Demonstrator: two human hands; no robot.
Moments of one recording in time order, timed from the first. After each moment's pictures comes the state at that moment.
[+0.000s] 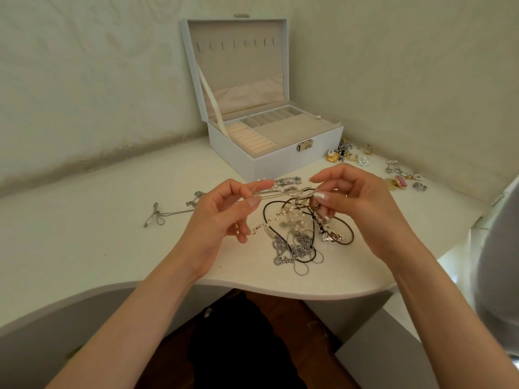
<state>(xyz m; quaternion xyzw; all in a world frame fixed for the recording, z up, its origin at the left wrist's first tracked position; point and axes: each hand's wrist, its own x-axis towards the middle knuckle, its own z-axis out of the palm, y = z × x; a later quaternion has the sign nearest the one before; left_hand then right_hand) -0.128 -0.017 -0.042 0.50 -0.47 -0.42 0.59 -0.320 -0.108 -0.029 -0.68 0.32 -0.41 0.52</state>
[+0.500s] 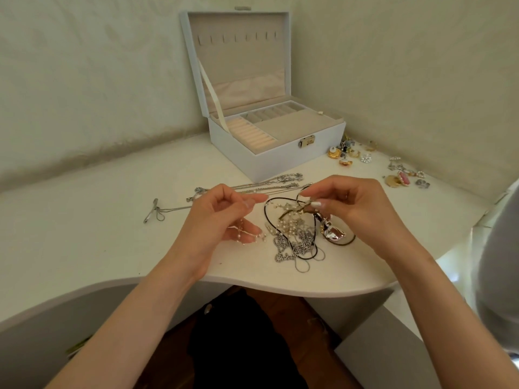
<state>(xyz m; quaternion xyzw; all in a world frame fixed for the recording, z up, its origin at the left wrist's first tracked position) -0.127 -0.014 -0.045 0.55 -0.40 -0.43 0.59 -0.319 -0.109 -0.038 -0.75 0.35 -0.36 0.42</state>
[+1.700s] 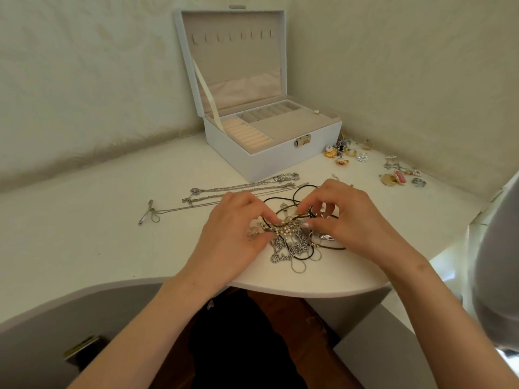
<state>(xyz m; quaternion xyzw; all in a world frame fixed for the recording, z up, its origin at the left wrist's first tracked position) -0.144 -0.021 -0.059 0.67 -0.67 -0.09 0.32 -0.318 -0.108 -0.040 -0.85 0.39 -0.24 0.25</state>
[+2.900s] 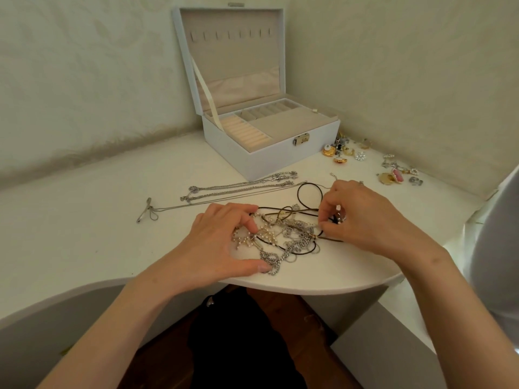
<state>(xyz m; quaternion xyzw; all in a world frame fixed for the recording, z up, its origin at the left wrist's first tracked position) -0.116 -0.006 -0.061 0.65 -0.70 -0.20 0.22 -0.333 -0.115 -0.037 -0.89 0.43 -0.10 0.10</state>
